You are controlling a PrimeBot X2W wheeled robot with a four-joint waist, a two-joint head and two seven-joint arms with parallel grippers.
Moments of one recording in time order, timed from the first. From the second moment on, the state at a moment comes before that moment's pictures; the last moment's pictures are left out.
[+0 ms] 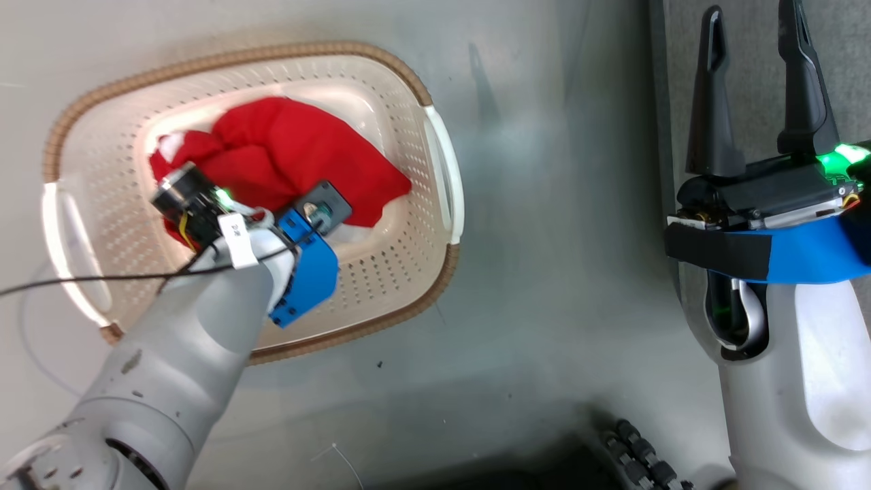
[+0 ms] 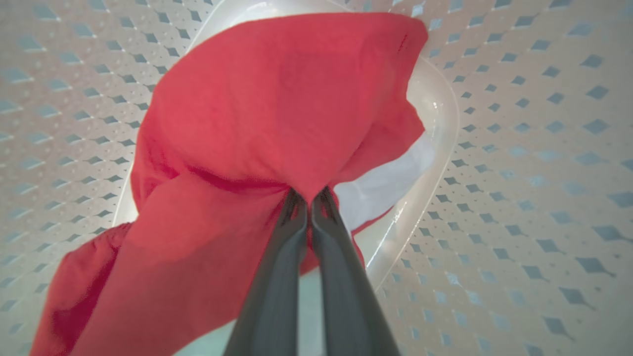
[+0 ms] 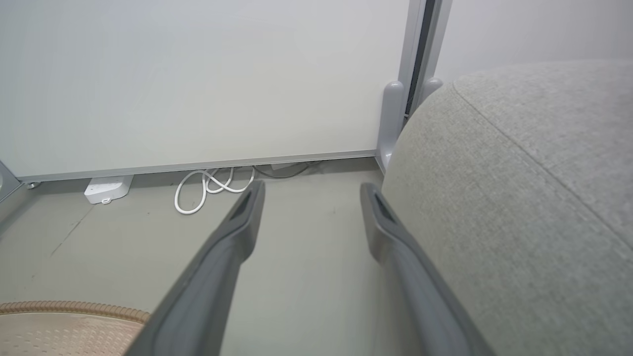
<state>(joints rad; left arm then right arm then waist) -1.13 0.11 -1.16 1.29 -0.29 -0.05 -0.03 -0.55 -0.05 0.03 -0.01 0.11 0.13 -0.26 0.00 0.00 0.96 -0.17</state>
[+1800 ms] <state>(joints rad) -0.76 0.15 -0.75 0.57 -0.38 -0.05 -0.26 -0.28 -0.10 -0.02 0.16 0.11 0.13 -0.26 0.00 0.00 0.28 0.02</state>
